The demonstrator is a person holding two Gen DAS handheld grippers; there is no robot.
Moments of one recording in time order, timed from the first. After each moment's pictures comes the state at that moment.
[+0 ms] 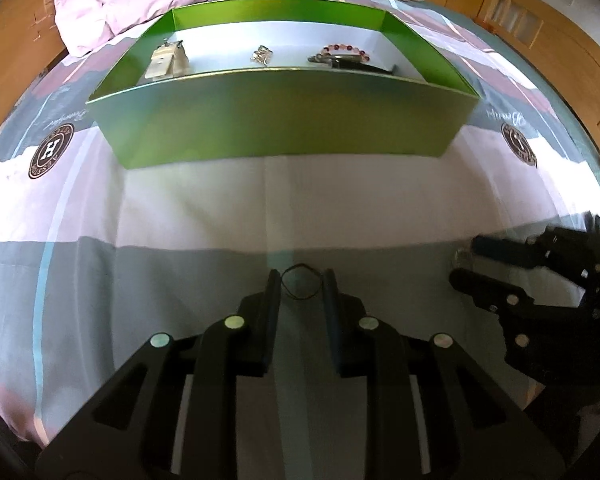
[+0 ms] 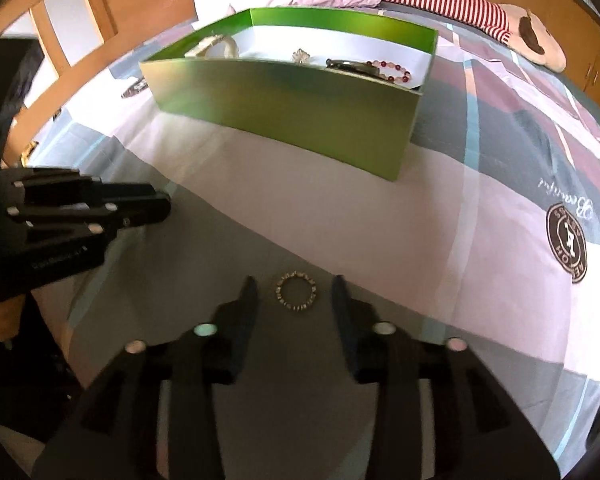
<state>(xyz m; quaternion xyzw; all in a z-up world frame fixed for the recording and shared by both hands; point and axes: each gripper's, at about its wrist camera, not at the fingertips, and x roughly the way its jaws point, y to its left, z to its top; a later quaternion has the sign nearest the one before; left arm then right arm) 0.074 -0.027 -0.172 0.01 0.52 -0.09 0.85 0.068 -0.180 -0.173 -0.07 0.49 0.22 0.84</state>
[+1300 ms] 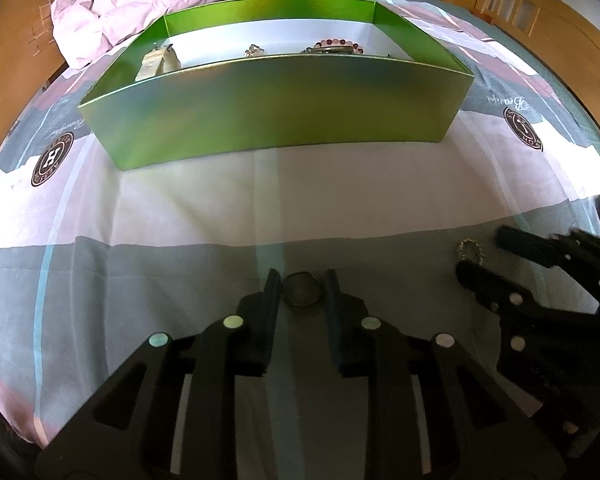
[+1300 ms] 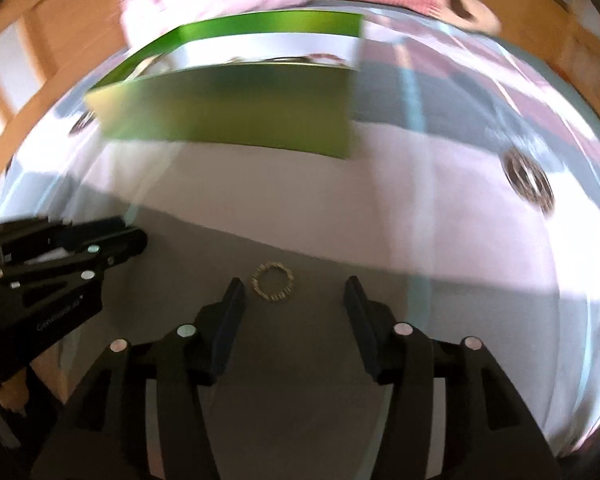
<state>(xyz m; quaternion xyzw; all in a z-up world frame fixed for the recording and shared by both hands) 0.070 -0.034 -0.181 0.04 0.51 -0.09 0.86 0.048 -0.184 -0.180 0.00 0.49 0.08 0.87</state>
